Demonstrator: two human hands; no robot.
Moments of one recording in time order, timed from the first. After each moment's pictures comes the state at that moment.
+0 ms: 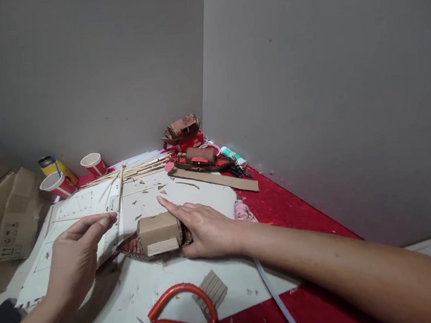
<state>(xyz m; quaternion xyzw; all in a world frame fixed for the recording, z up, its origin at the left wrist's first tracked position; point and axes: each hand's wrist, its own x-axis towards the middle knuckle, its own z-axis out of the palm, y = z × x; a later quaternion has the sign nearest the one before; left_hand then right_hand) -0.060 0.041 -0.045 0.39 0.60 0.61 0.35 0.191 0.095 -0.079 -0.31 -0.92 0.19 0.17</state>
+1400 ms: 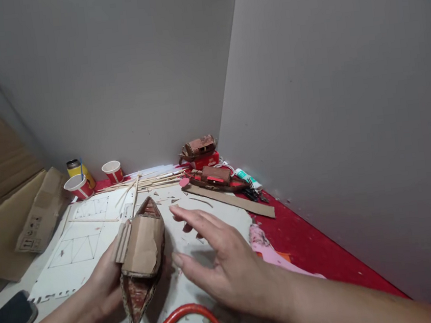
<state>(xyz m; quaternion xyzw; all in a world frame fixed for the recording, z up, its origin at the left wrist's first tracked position) -0.036 0.029 -0.050 0.16 0.41 0.51 0.74 0.179 0.050 -0.032 -0.28 -0.85 0.17 0.41</state>
